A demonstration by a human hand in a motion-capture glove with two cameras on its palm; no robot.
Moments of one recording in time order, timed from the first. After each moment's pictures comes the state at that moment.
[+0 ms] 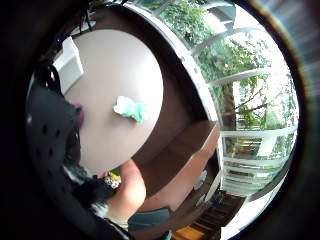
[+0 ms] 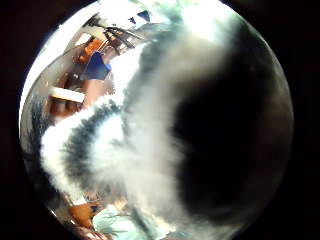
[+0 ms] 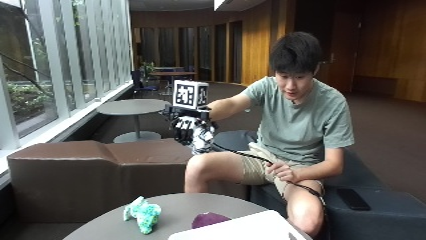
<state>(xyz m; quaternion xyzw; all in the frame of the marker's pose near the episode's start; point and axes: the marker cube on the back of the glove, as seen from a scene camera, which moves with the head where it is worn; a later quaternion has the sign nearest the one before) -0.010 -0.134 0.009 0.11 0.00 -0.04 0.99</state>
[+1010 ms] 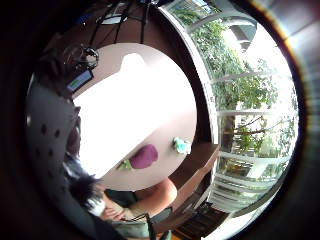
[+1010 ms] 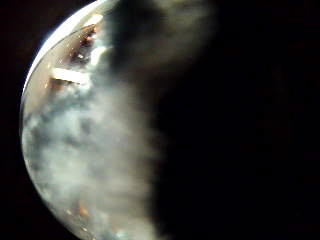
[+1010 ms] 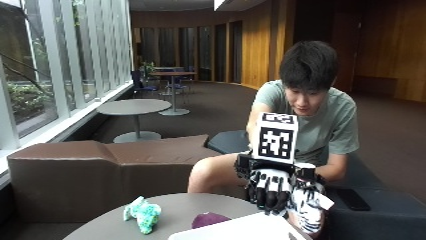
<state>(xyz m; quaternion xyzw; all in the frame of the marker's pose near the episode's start) -0.359 -0.295 0.003 0.06 0.01 -0.13 0.99</state>
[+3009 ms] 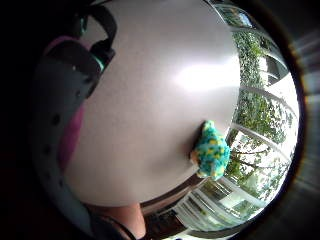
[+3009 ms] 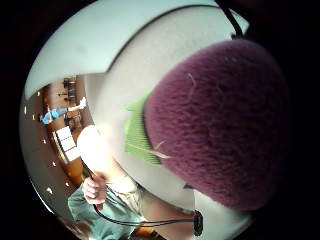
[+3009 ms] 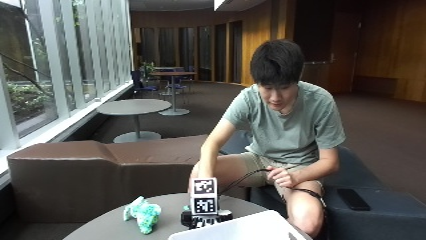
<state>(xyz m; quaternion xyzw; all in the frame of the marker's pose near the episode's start) -0.131 -0.219 0.300 -0.05 0.01 -0.27 0.96</state>
